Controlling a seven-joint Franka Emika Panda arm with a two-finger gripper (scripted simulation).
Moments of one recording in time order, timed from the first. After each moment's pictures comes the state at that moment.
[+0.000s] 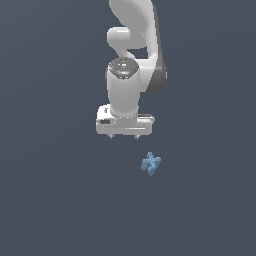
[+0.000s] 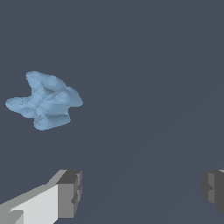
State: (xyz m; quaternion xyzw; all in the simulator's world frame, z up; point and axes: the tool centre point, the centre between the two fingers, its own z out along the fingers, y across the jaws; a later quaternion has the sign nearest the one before) arm 0.005 -0.014 0.175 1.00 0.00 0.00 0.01
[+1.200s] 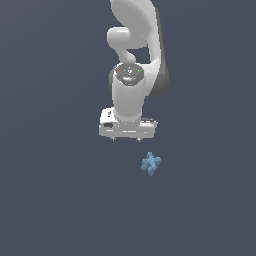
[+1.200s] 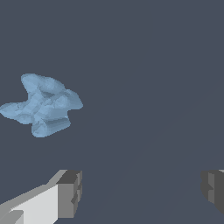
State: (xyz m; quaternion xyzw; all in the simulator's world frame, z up) arm 0.011 -0.007 0.166 1.00 -0.01 -0.01 0.02
